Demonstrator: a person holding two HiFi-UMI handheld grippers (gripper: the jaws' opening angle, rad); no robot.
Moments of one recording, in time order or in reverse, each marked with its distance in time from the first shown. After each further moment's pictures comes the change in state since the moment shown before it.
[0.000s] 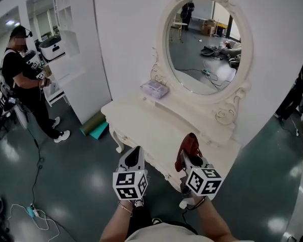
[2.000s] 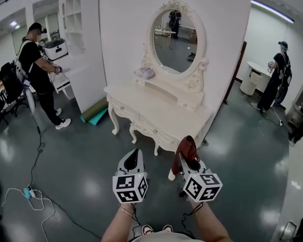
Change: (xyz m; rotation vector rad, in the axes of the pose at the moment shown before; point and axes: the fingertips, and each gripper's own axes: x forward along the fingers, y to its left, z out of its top) left arm -0.371 -0.152 -0.054 -0.028 -0.077 -0.028; right arm -0.394 0.116 -0.086 -0.046 -0.113 0.008
